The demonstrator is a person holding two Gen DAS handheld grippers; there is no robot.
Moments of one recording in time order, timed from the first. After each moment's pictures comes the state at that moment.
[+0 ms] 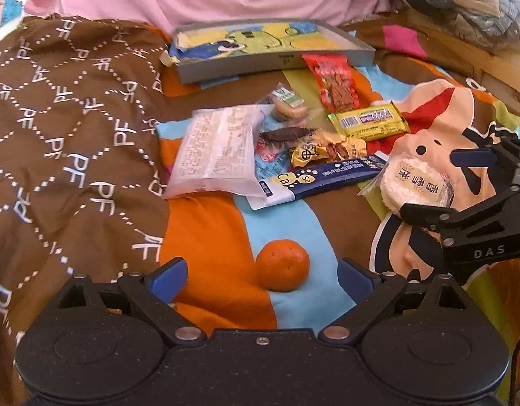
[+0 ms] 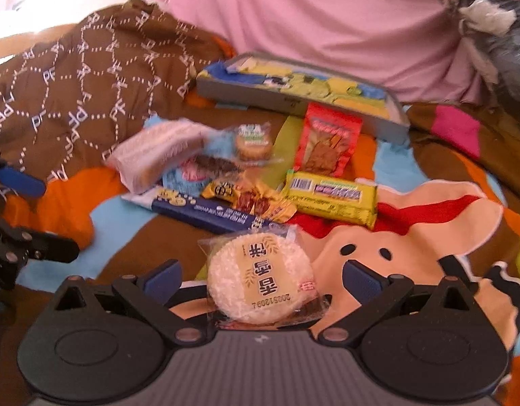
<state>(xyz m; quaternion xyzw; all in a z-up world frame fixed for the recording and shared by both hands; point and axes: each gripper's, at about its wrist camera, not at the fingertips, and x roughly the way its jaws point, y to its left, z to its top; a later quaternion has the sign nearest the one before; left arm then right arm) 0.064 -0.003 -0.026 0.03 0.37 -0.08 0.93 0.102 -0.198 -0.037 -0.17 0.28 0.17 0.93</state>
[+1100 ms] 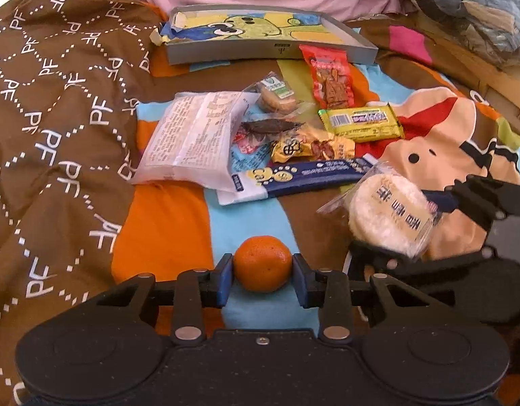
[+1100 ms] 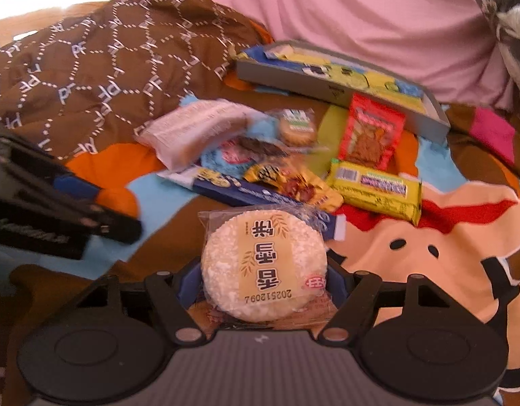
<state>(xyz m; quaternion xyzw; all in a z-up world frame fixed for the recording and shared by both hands) 0.078 -0.021 -0.032 -0.03 0.39 -0.08 0.92 0.091 -0.173 -0.051 -0.20 0.28 0.21 0.92</state>
